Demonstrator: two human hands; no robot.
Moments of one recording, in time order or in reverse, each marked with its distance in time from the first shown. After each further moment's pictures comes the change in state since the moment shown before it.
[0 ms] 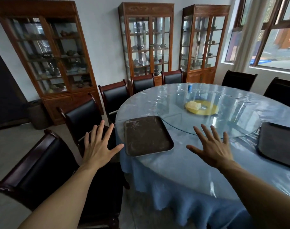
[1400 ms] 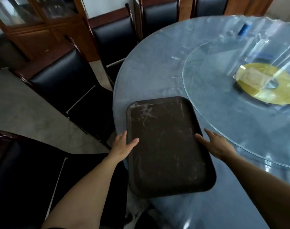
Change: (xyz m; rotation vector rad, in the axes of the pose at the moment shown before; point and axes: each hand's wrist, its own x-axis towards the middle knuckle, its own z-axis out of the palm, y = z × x) left_hand 0.306 -0.057 0.334 -0.553 -0.808 -0.591; right_hand 0.411 -0.076 0.246 0.368 -0.659 0.219
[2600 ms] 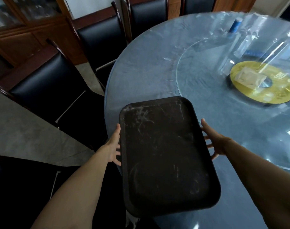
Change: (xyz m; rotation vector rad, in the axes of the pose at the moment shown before) left_hand 0.046 0.049 -0.043 -0.656 -0.276 -0.448; right_hand 0.054 -0.022 -0.031 0.863 -0.361 0.455
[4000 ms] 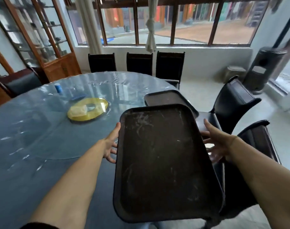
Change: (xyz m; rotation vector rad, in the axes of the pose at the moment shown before) left_hand -0.282 -0.121 0.448 1.001 -0.595 0.419; right_hand -0.376 0.500 -0.248 0.836 0.544 -0.096
